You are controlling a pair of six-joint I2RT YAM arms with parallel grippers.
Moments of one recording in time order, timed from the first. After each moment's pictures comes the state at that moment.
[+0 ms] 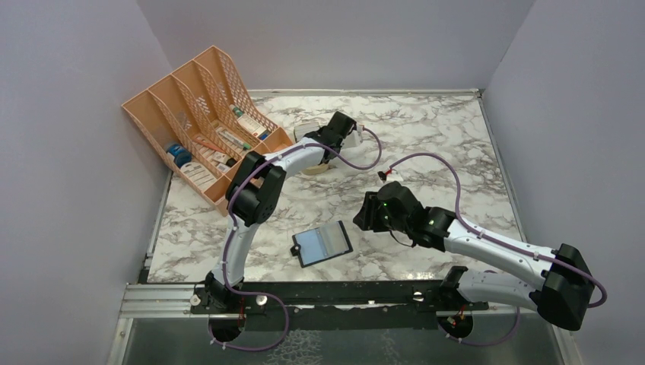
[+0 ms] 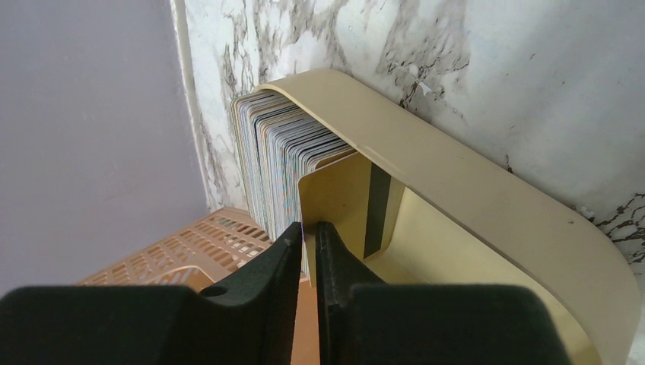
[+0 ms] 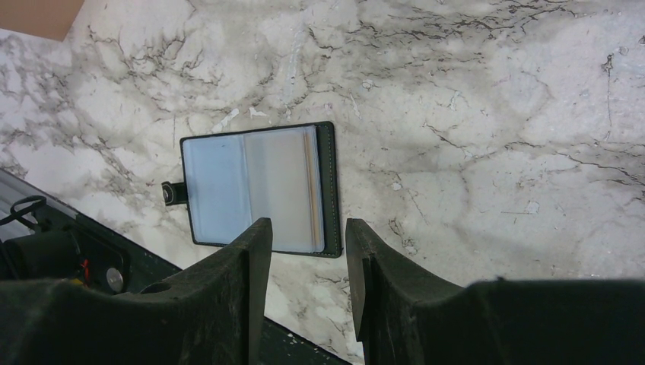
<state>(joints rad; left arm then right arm) -0.63 2.21 1.70 -0.33 -0.53 0.88 0.90 1.08 0.66 -0.30 0.16 0.75</state>
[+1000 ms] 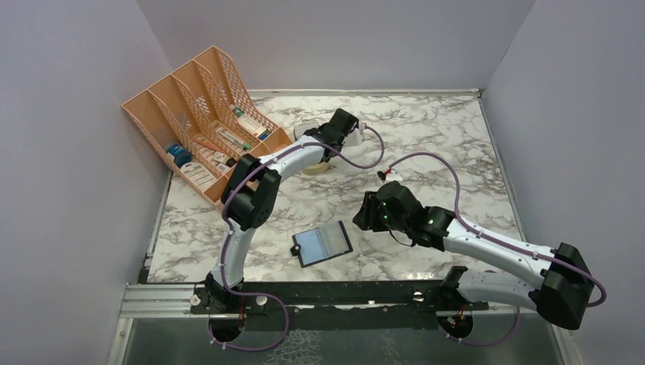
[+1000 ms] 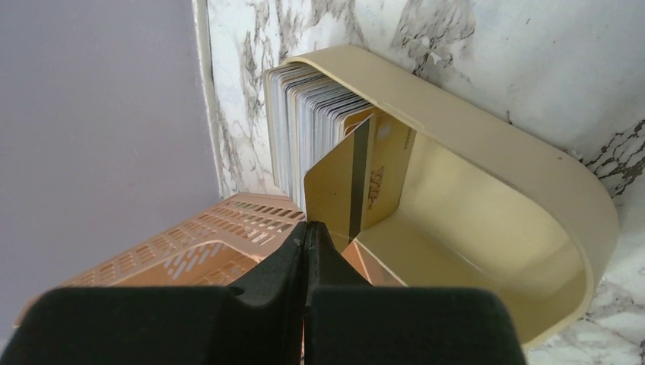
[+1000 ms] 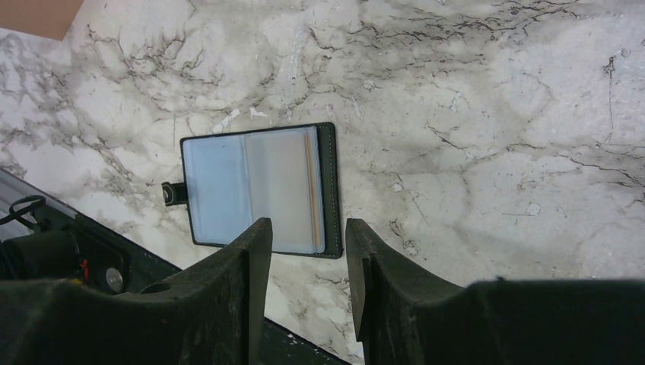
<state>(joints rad) -0.66 2.16 1.71 -0.42 -0.54 0.87 0.90 1.09 0.67 -0.30 0.16 0.74</state>
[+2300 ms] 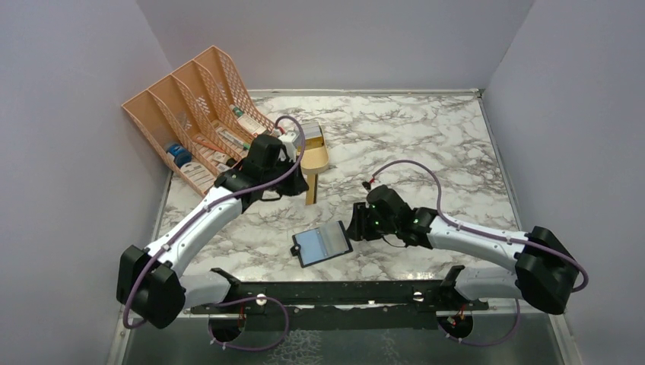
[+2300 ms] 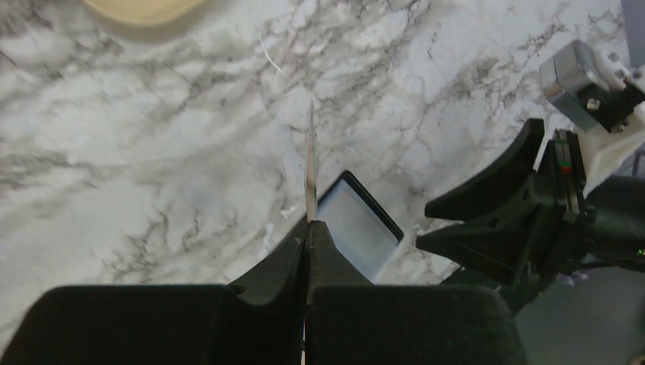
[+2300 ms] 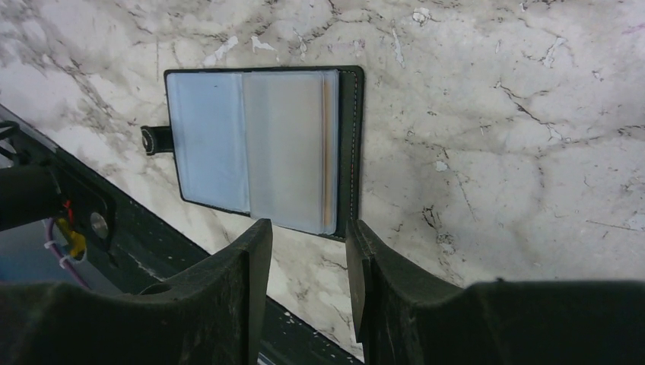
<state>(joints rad) -0.51 1.26 1.04 -0.48 0.26 -0.30 0.90 1.21 0.62 -0.19 -0.03 0.72</state>
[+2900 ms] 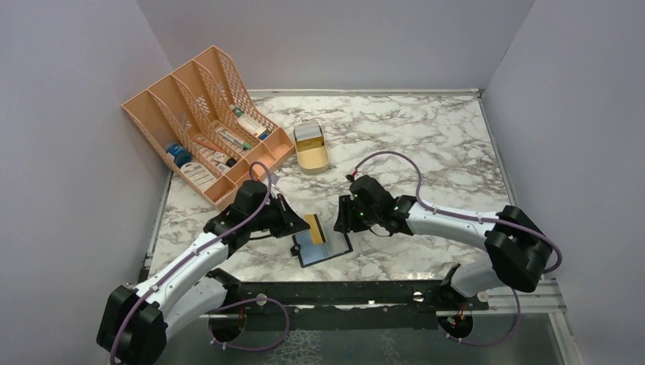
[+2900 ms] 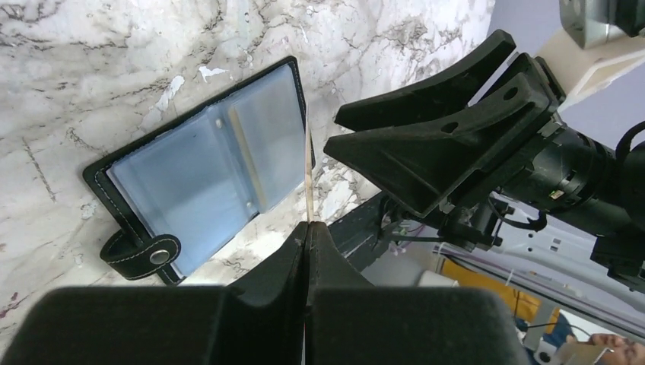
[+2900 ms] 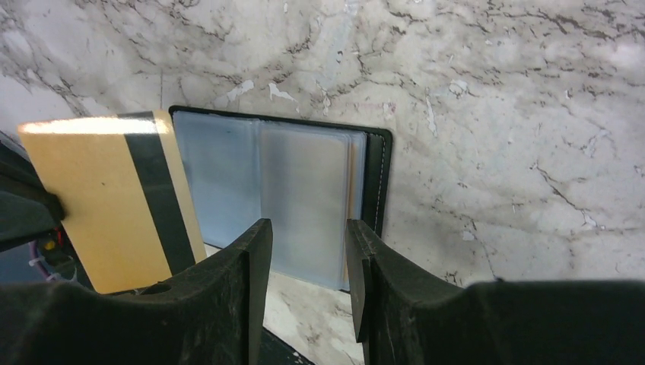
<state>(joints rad) -0.51 0.90 0.48 -0.26 0.45 -0.99 0.90 1.43 0.76 -0.18 -0.05 0.67</state>
